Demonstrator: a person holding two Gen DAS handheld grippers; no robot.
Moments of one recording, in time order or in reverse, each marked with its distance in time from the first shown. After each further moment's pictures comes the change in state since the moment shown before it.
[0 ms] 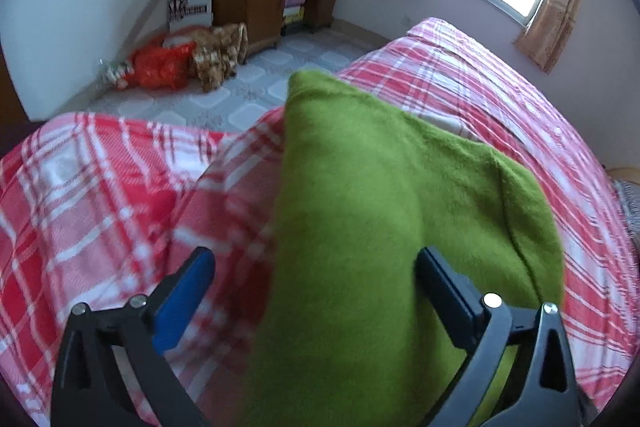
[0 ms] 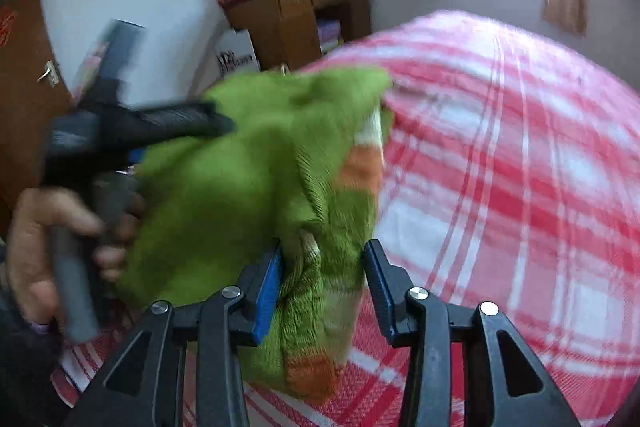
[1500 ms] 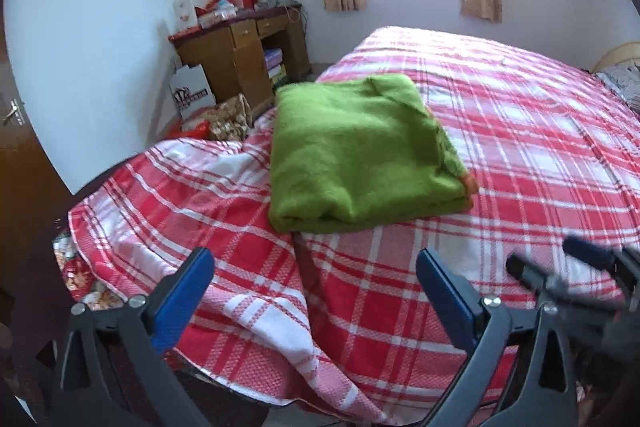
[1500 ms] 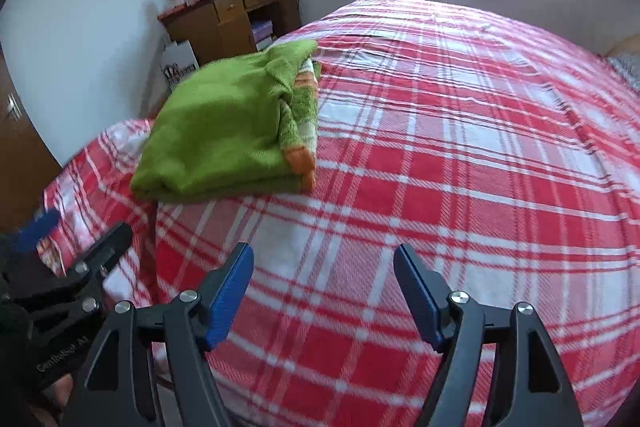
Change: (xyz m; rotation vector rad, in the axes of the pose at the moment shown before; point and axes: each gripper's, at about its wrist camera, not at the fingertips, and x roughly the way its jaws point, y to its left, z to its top) left arm -0.163 -0.049 -0.176 0.344 -0.231 0.152; right arm -0.129 0.037 -0.100 0.149 0.009 -0.224
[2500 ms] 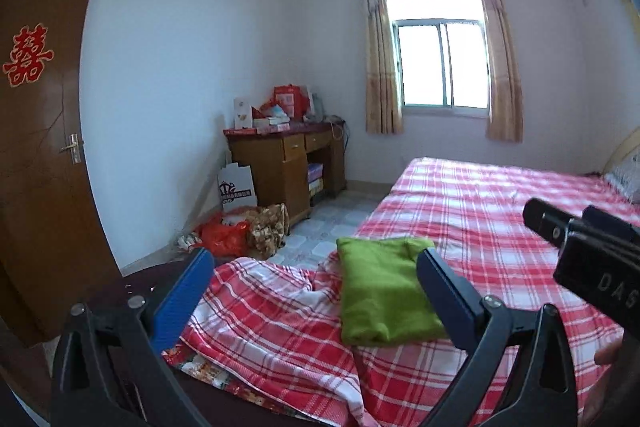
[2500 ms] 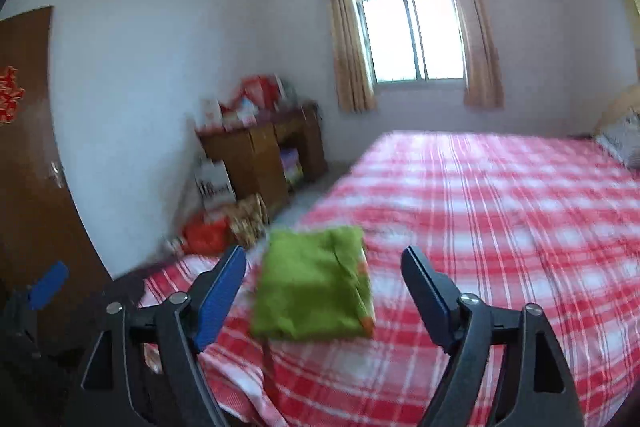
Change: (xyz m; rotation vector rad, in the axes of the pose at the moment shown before) left arm -0.154 0.076 0.044 -0.155 -0.421 0.076; right arm -0.205 0.069 0.067 -0.003 -0.512 0.066
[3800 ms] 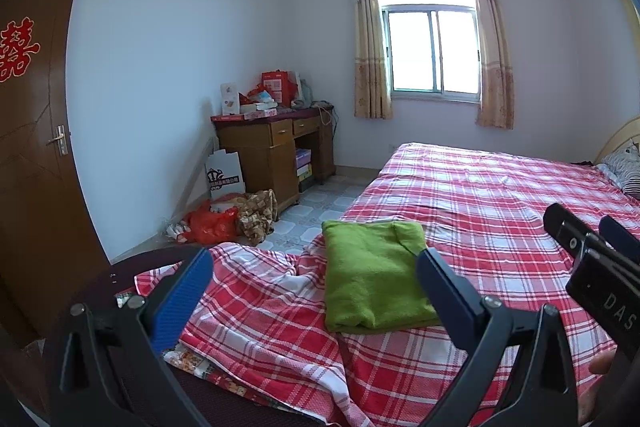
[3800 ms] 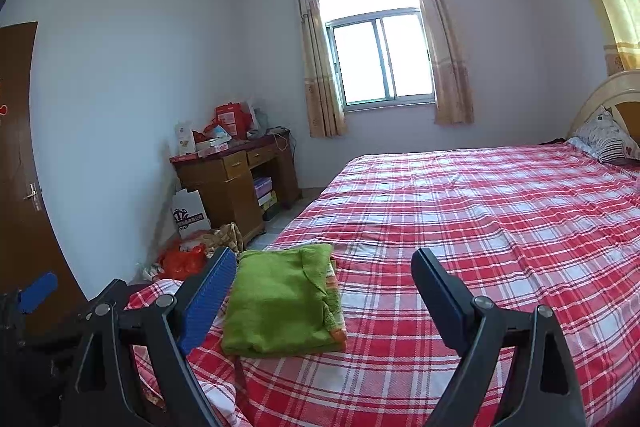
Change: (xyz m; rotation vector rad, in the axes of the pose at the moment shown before) left arm 0.012 -0.019 -0.013 0.024 0.062 -0.037; right arm -0.001 -0.022 -0.030 0.054 -0.075 -0.104
